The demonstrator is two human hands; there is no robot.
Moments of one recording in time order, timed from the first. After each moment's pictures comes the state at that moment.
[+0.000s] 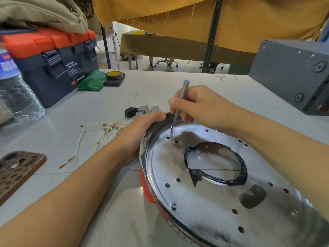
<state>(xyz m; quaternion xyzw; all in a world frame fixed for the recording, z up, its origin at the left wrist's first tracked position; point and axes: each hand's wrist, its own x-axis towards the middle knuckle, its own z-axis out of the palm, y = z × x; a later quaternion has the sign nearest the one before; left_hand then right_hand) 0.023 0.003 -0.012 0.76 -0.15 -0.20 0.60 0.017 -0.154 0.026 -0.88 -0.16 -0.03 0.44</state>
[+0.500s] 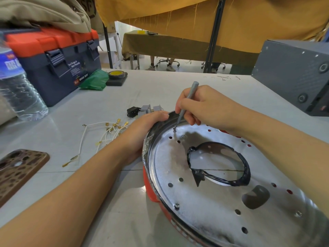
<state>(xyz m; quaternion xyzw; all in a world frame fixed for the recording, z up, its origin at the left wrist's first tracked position) 0.039 -0.009 -0.002 0.78 -0.07 -0.20 0.59 0.017 -0.156 0.027 -0.89 -0.15 -0.02 0.43</state>
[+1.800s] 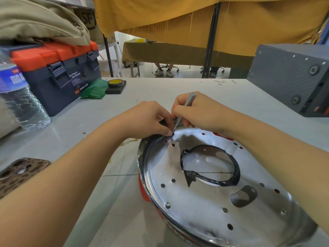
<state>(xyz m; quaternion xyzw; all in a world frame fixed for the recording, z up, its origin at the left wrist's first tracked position) 0.048 0.001 0.023 0.92 -0.31 -0.04 0.22 0.021 -0.160 0.027 -0.90 -0.13 -0.03 0.40</state>
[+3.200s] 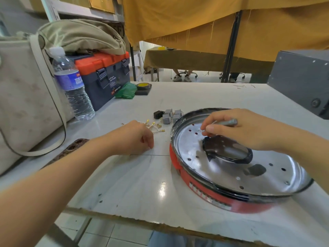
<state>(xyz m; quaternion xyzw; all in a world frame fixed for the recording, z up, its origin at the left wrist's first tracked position) -0.006 0.096 -0.004 0.97 -0.24 -0.03 0.10 -0.058 -0.177 0.033 -0.93 -0.18 0.03 0.33</state>
